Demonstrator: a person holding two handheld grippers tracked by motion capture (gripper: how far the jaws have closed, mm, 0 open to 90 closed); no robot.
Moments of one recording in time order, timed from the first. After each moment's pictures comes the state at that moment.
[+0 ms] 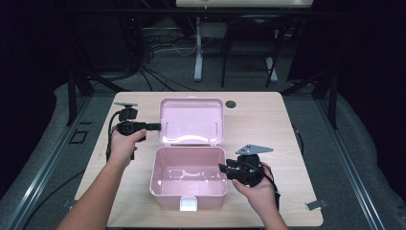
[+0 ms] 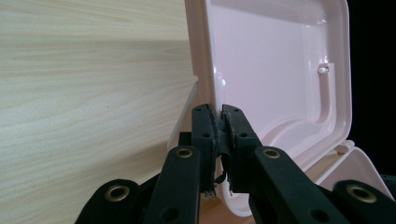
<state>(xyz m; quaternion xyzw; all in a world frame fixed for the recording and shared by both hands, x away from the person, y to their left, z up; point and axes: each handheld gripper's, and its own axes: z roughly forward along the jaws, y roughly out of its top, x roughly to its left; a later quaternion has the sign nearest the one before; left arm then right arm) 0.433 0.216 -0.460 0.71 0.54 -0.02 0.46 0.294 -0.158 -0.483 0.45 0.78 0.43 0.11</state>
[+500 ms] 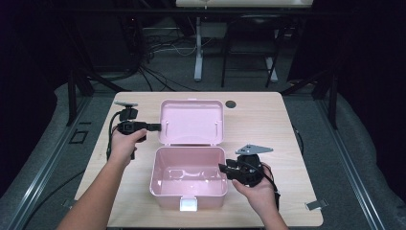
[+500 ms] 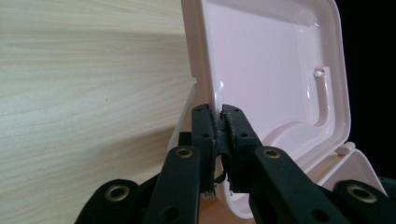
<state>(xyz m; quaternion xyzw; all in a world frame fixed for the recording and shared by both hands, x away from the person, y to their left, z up) 0.437 0.216 -0.463 0.70 0.55 -0.03 0.45 0.294 -0.158 -0.483 0.45 0.78 0.43 0.11</state>
